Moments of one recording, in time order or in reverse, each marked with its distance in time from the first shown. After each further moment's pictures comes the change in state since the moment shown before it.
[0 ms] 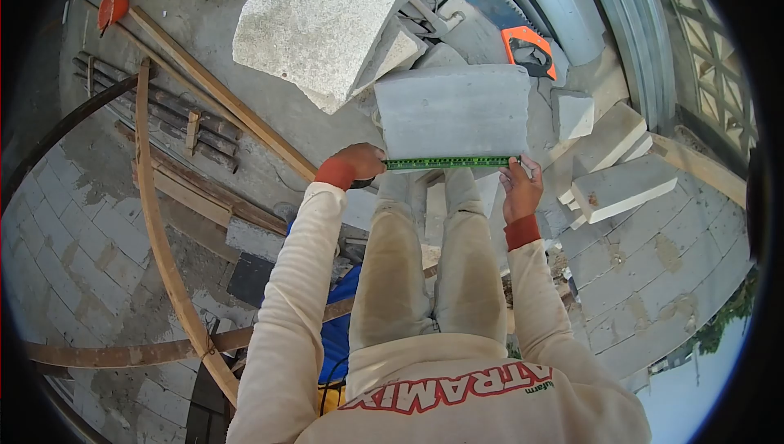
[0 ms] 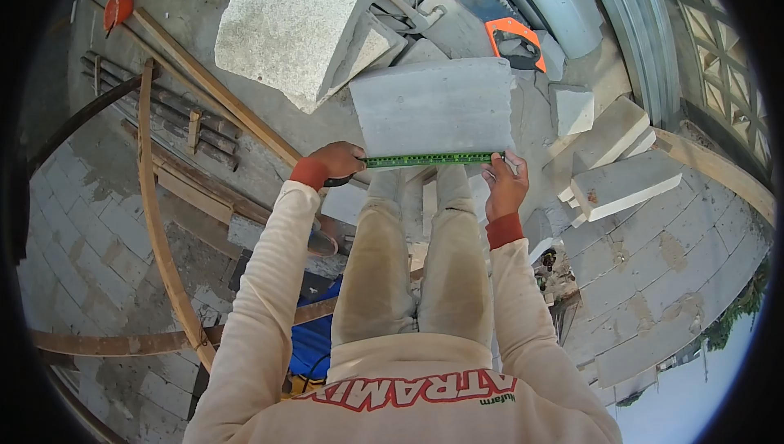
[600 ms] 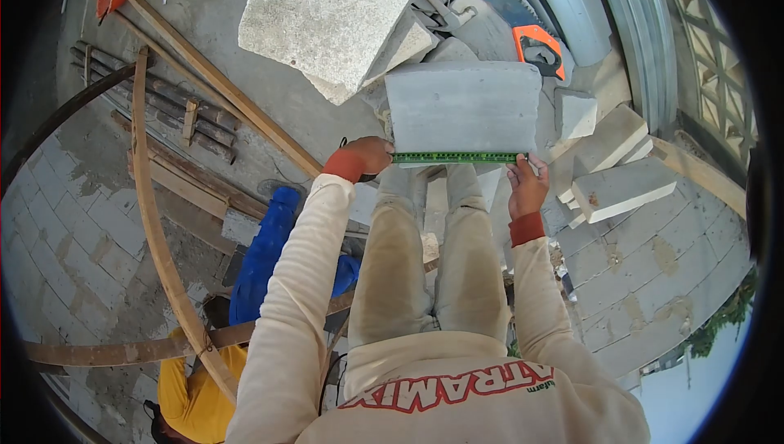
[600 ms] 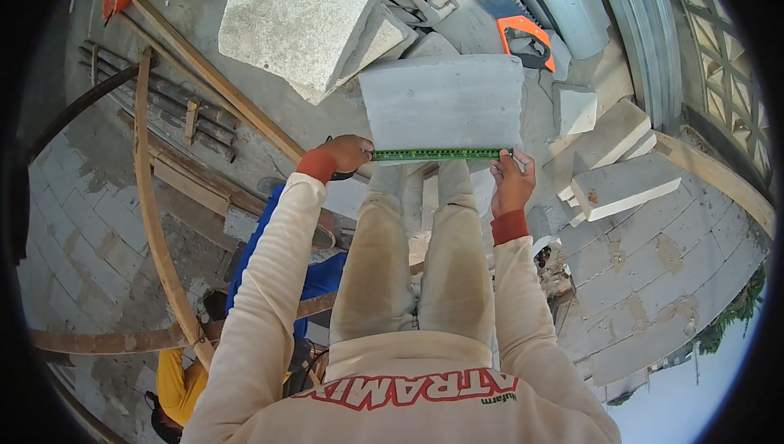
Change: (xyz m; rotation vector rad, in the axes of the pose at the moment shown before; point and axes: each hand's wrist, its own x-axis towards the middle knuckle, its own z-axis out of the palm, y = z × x) left_hand 0.005 -0.002 0.007 0.005 0.002 0.047; right_hand 0.010 0.009 -0.002 0.028 0.018 -0.029
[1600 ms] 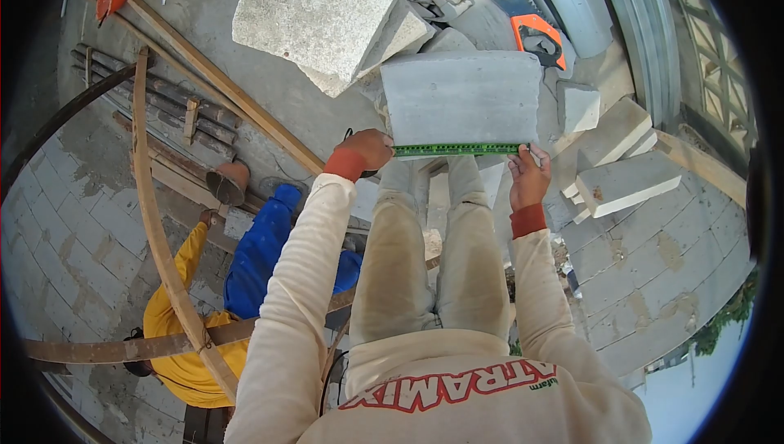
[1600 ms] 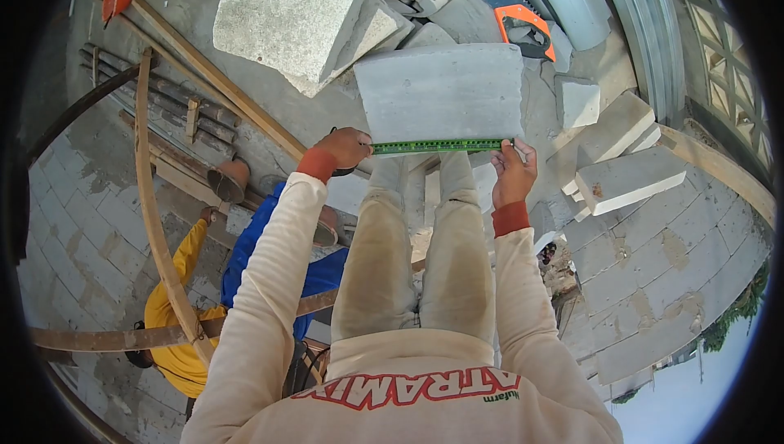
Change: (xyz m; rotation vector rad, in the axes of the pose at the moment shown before) left_hand -0.009 0.013 0.004 -0.012 0.103 -0.068; right_hand 0.005 0.006 -0.004 0.070 -0.027 -0.023
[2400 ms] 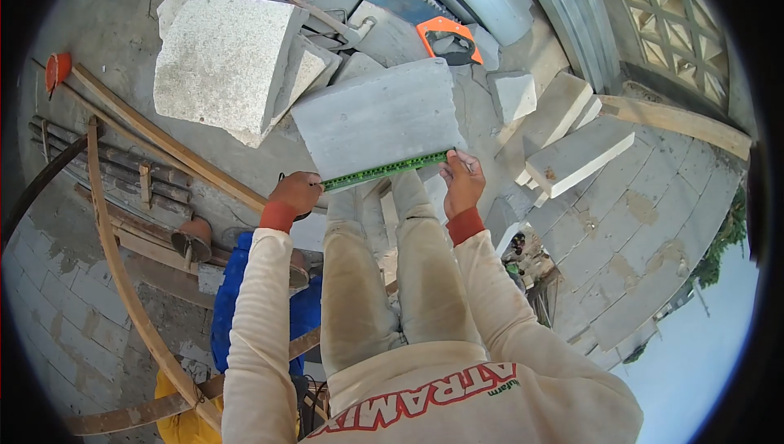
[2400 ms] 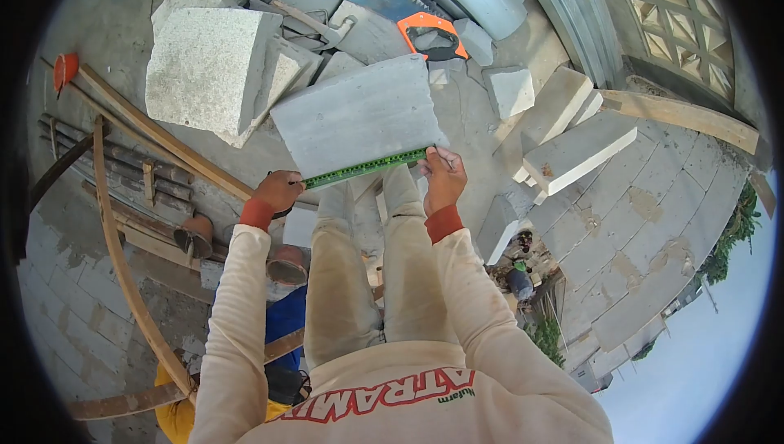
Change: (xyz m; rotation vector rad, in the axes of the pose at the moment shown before) left_hand -0.012 0.010 0.000 -0.002 0.081 -0.039; right_hand -0.009 0.003 0.006 0.017 0.104 -0.054
